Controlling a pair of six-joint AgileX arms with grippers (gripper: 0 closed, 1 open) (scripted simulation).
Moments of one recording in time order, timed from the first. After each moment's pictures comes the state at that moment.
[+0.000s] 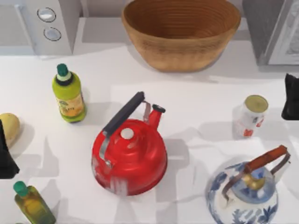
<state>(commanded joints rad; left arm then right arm) 0.00 0.00 0.00 0.00 0.00 0.00 0.37 0.83 0.53 -0.08 0.21 0.24</state>
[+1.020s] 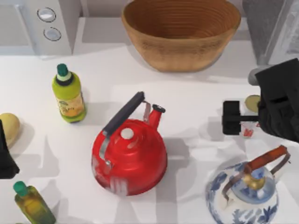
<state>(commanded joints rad) 0.00 0.00 0.00 0.00 0.00 0.00 0.46 1.55 0.76 -0.16 0.29 0.39</state>
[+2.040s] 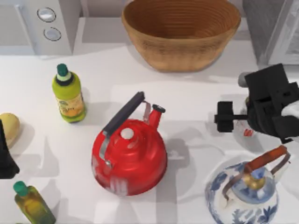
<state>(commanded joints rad) 0.00 0.00 0.00 0.00 0.00 0.00 0.41 1.80 0.81 0.05 0.26 0.35</state>
